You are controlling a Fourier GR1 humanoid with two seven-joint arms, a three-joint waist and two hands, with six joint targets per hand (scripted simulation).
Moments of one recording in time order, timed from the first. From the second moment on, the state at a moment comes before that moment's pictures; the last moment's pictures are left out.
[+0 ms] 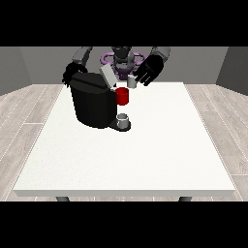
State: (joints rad) left arm -1.11 0.50 0.12 -0.63 -0.59 -0.14 -0.16; right arm -0.28 -0.02 0.02 -1.38 -0.02 -0.13 -0.07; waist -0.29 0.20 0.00
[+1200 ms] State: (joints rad) left arm -1.15 0.41 0.10 -0.62 -0.64 -0.11 -0.13; right arm -0.31 -0.04 -0.04 -1.38 -0.03 -0.16 -0.05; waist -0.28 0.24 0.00
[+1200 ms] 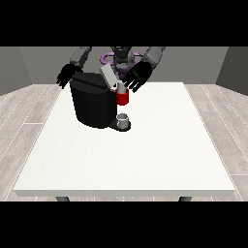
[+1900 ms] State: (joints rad) left arm -1.18 0.43 0.11 -0.60 -0.65 -0.14 -0.12; right arm -0.33 -0.03 -0.04 -1.38 -0.03 -0.18 -0.07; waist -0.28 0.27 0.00
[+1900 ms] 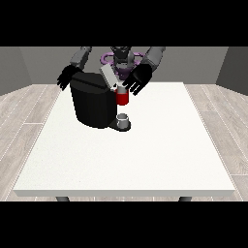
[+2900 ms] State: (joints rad) left arm -1.17 0.45 0.11 -0.60 -0.69 -0.13 -0.16; right arm -0.31 -0.04 -0.05 -1.39 -0.03 -0.17 -0.07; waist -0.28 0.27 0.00
